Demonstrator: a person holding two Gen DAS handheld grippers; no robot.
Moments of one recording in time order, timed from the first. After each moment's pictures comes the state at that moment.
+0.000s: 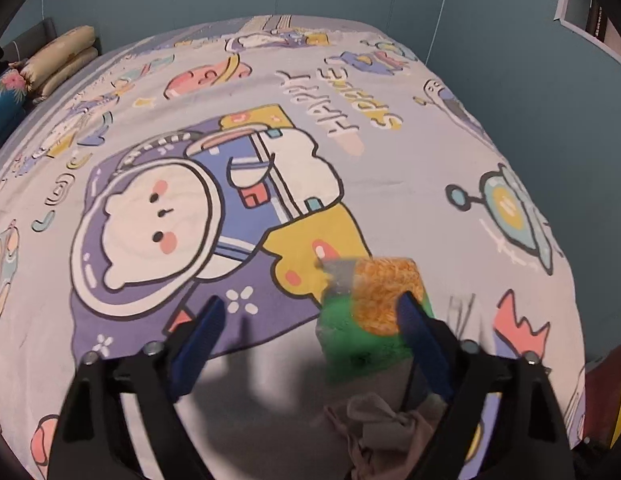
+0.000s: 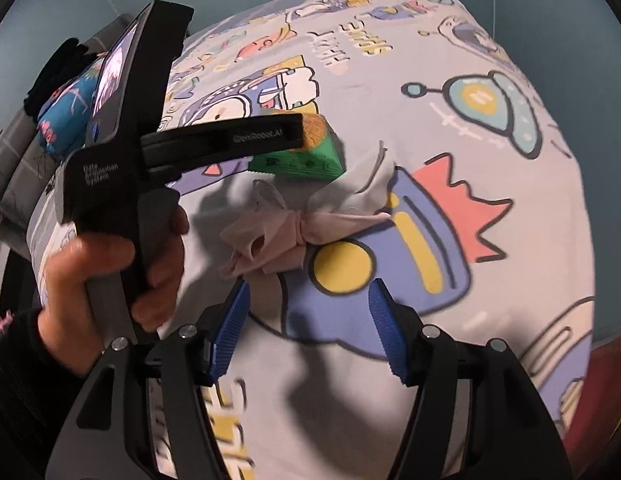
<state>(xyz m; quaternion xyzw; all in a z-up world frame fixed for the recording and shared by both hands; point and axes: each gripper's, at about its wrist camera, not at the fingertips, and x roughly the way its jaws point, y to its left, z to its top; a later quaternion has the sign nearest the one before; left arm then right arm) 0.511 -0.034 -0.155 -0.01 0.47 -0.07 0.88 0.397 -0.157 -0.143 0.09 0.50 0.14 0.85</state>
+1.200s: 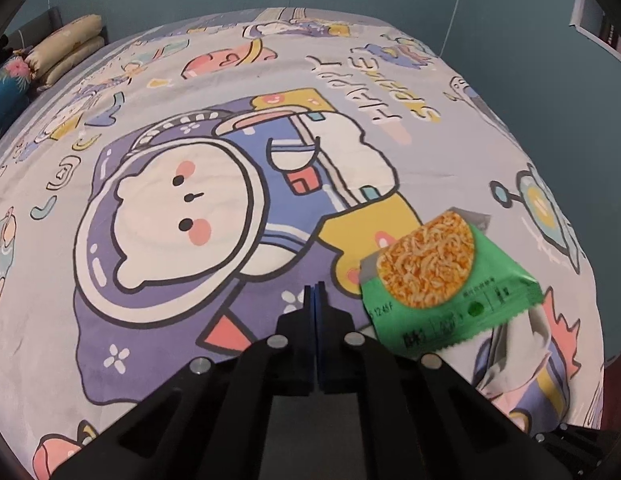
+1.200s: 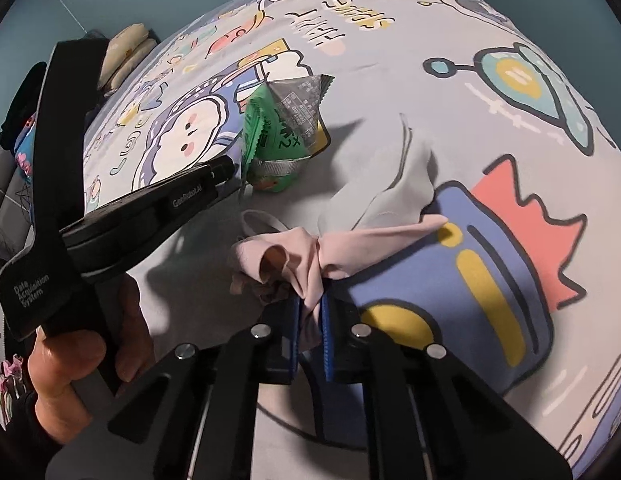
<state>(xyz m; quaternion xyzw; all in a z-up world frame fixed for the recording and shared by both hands) 0.518 0.002 -0.169 -0.02 0.47 -0.06 0.88 0.444 -0.139 -0.171 0.13 0.52 0.11 0.84</state>
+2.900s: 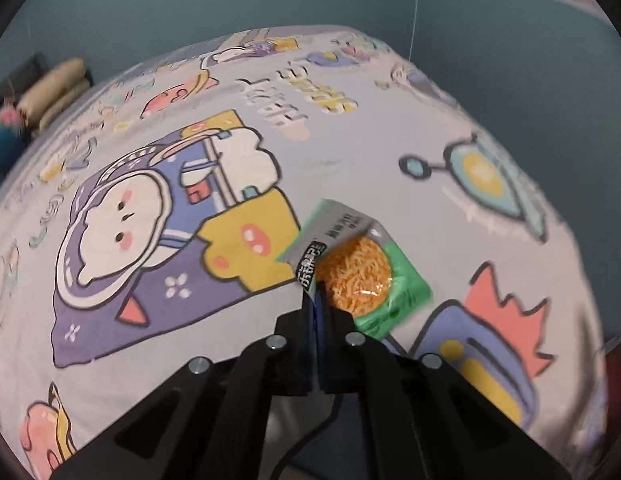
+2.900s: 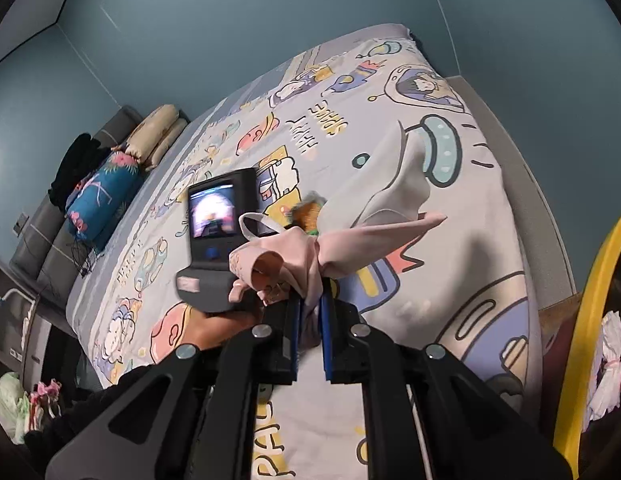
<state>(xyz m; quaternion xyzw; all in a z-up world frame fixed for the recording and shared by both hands) 0.485 -0.081 -0.156 0.03 0.44 -0.07 0.90 0.320 -0.256 -0.067 0.22 0.39 0.13 0.88</state>
